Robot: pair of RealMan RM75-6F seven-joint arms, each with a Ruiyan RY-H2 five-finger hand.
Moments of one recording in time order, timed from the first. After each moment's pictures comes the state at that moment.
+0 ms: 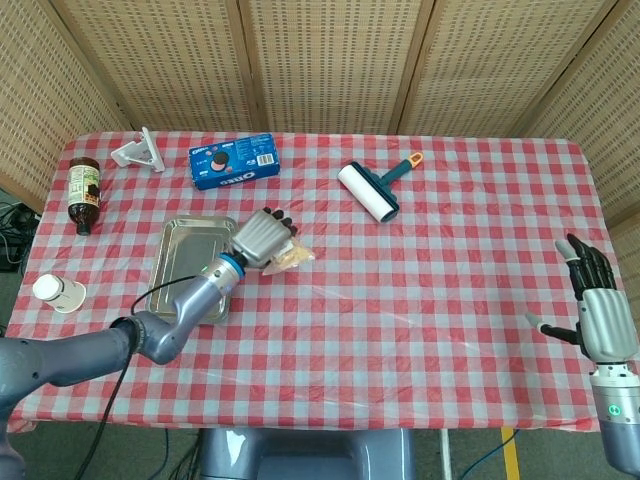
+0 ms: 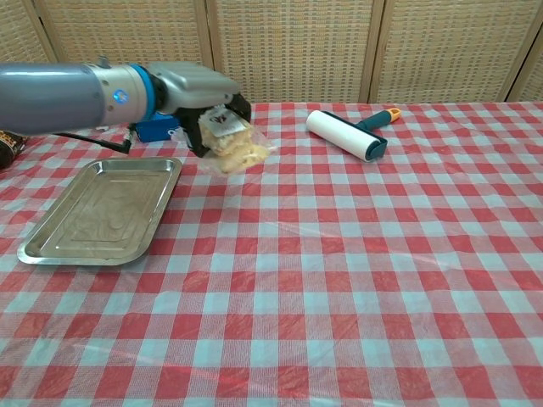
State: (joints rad) left arm -1.17 -1.52 -0.08 -1.27 0.97 0.74 0.44; right arm 0.21 -1.19 0.13 -1.47 -1.46 1.54 0.30
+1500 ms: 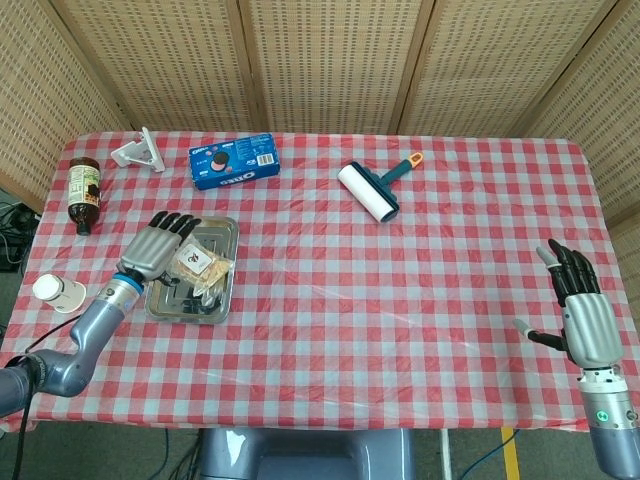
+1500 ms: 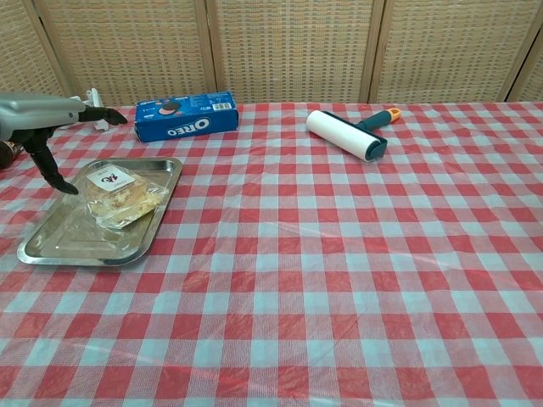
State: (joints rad) left arm -0.82 -1.32 -0.04 -1.37 1.03 0.84 0.23; right arm 0.20 -1.19 0.13 -1.50 -1.53 1.54 0.23
